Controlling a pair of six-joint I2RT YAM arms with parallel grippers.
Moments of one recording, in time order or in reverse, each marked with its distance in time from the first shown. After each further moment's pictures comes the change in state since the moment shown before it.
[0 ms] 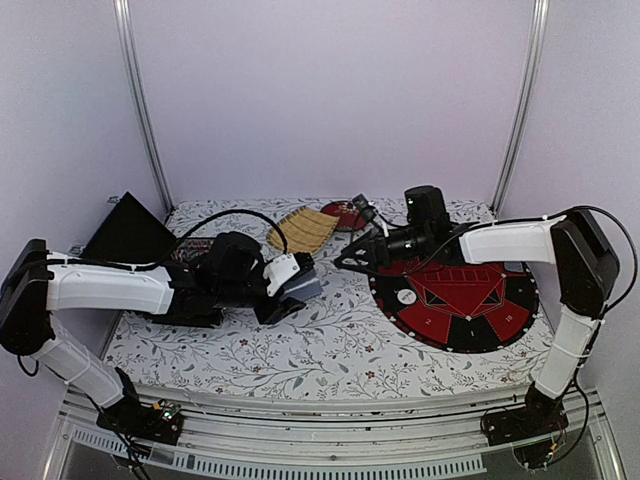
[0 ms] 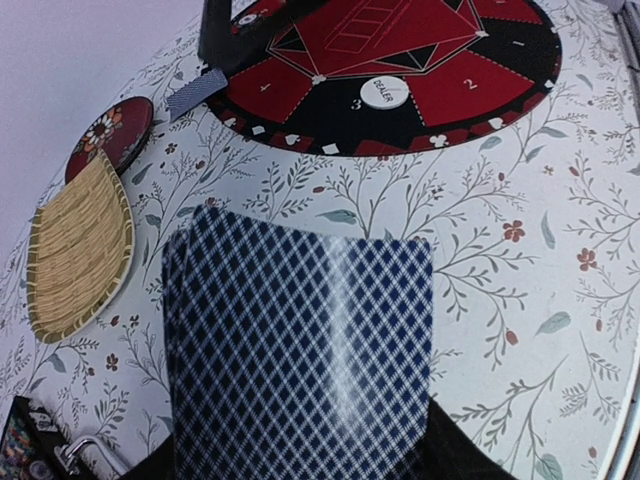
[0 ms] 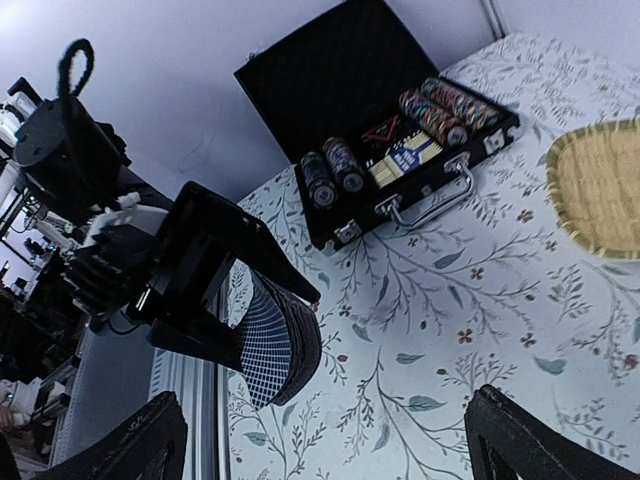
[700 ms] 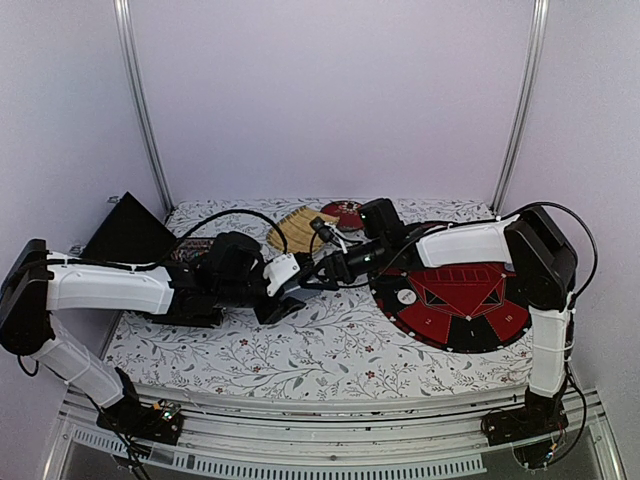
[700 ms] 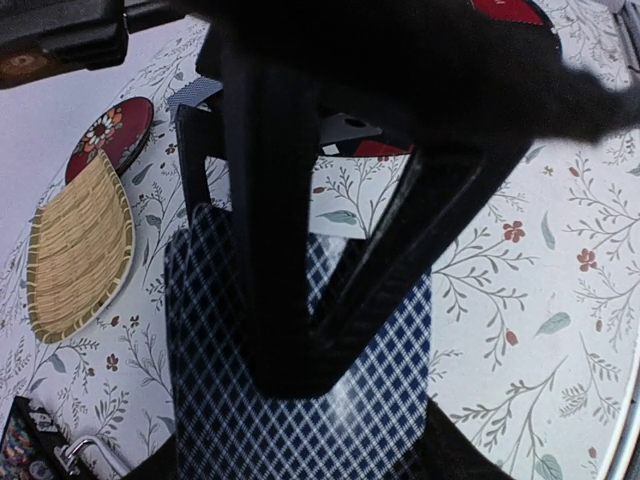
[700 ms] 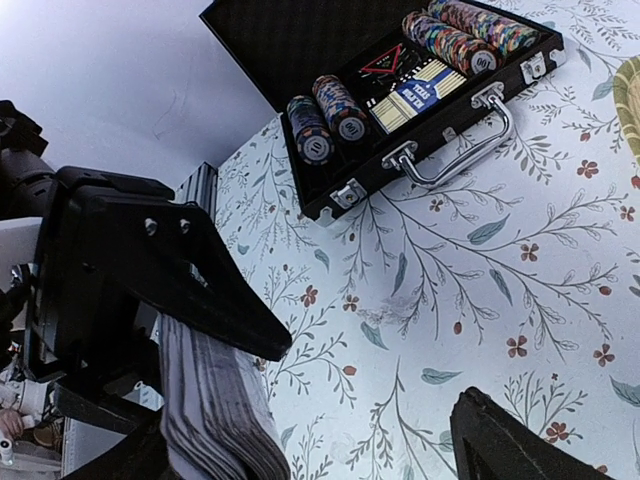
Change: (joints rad) left arm 0.000 0.000 0.000 0.000 0.000 0.000; right arm 0.151 0.268 0.249 -0.156 0.077 0.040
